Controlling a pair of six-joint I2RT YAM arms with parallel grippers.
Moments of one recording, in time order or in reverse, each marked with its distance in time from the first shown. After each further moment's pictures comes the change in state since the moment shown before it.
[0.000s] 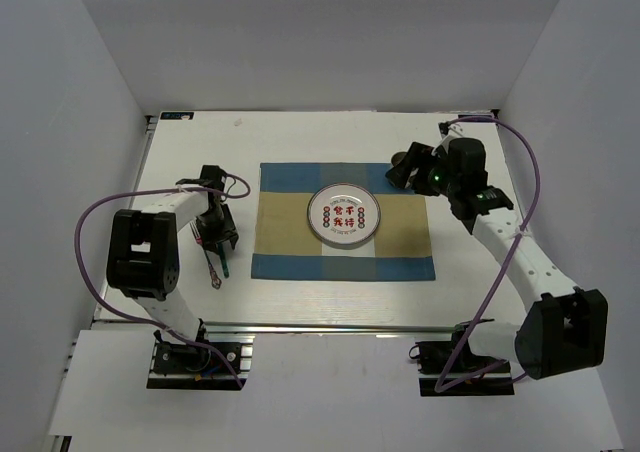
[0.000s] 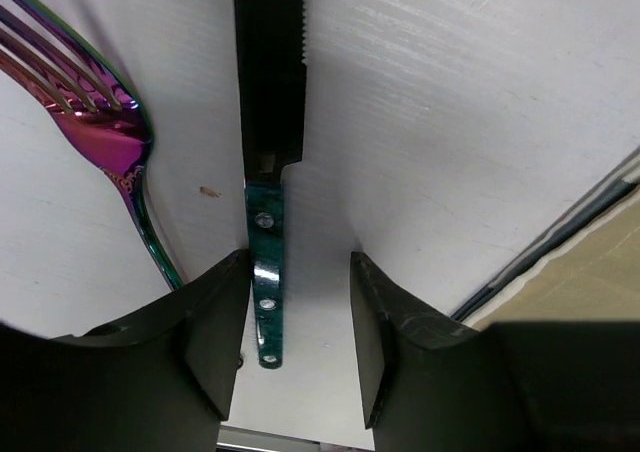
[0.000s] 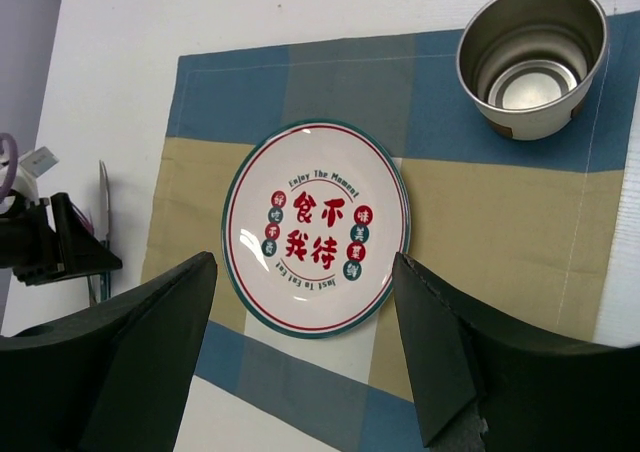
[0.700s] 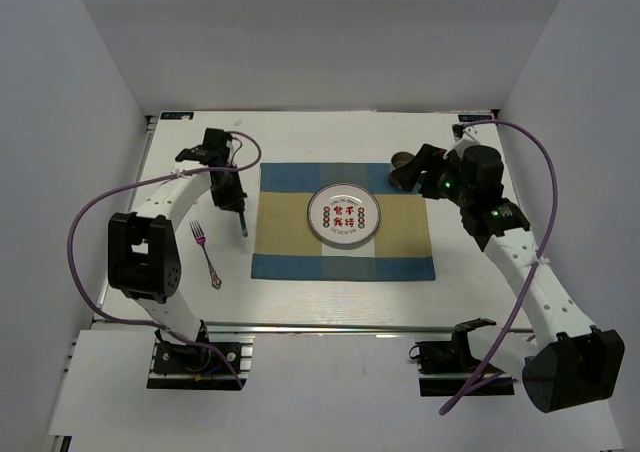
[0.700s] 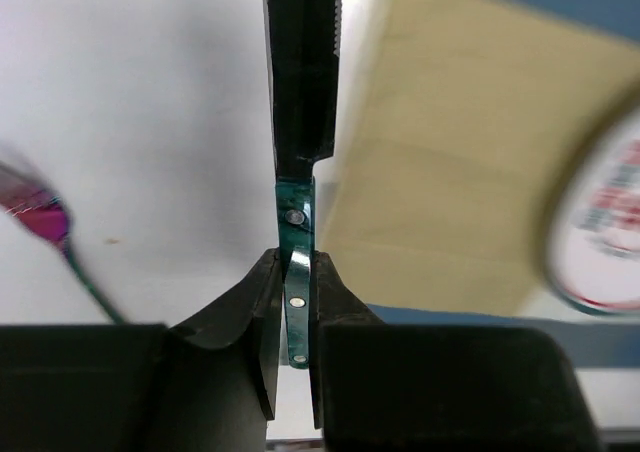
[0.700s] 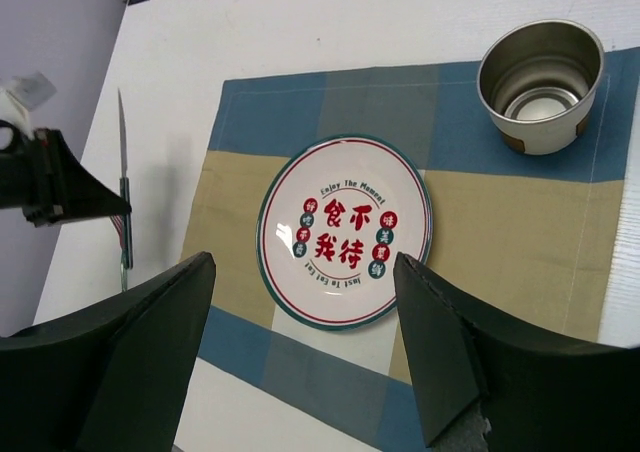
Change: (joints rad) left arm -0.056 -0.004 0.259 -0.051 0.105 0.049; right arm -0.001 -0.164 -0.035 -0.013 -0.010 0.020
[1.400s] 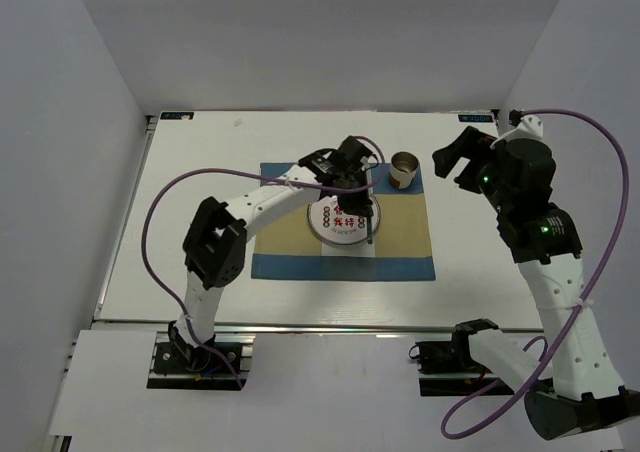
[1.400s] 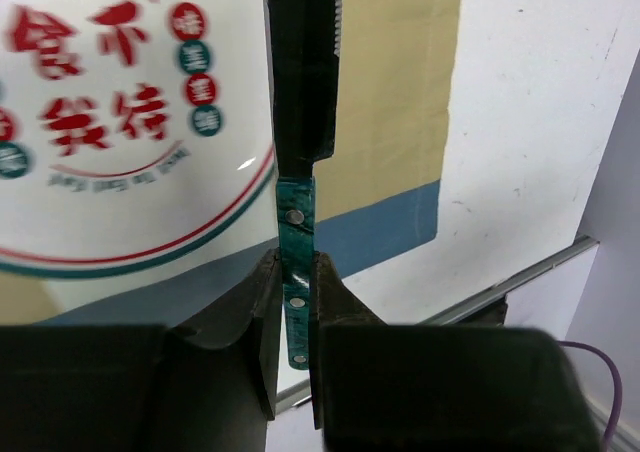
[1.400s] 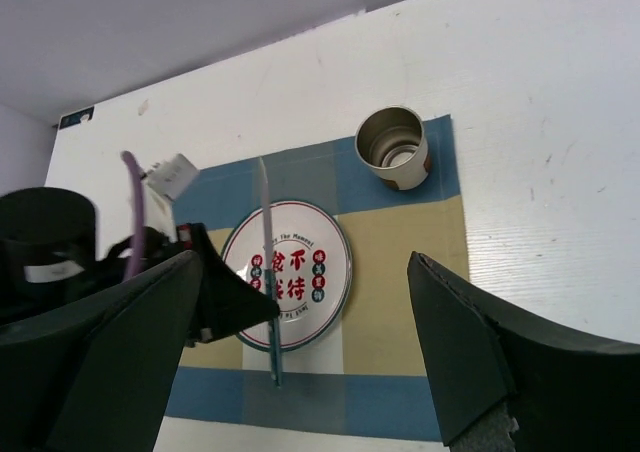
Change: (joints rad) left arm -0.630 0.298 0.478 0.095 0.093 -0.404; right arm -0.024 -0.142 0.289 -0.372 0.304 -0.024
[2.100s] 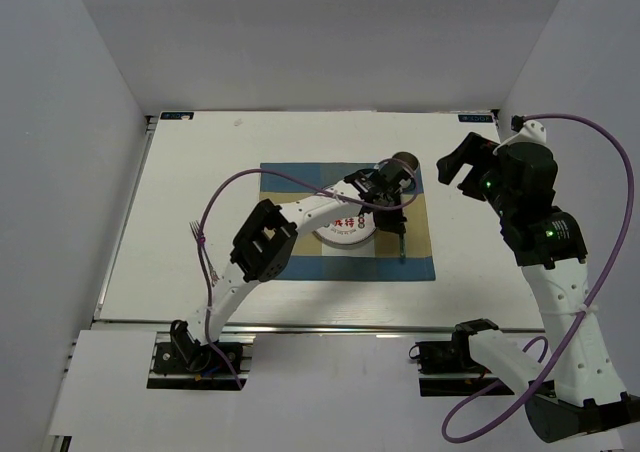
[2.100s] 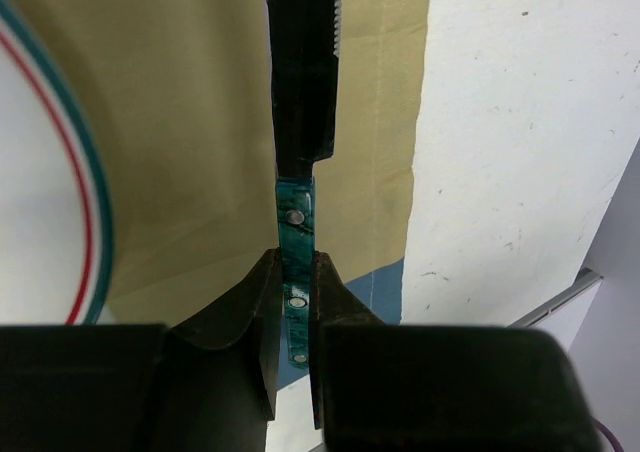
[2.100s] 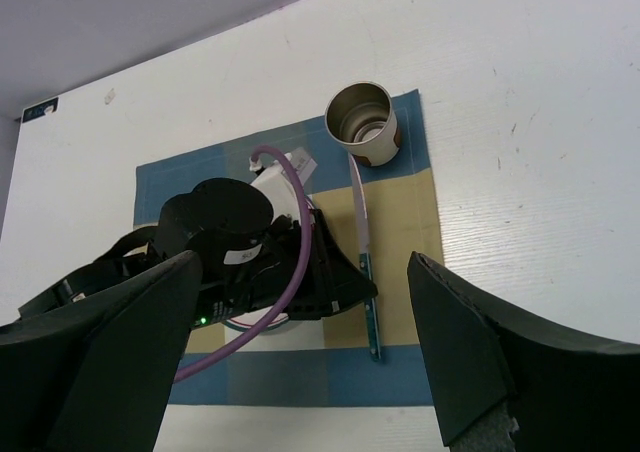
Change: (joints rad) left arm -0.140 0.378 0.297 0.064 -0.003 -0.122; right arm -0.001 -0.031 0.031 -0.114 0.054 -0.003
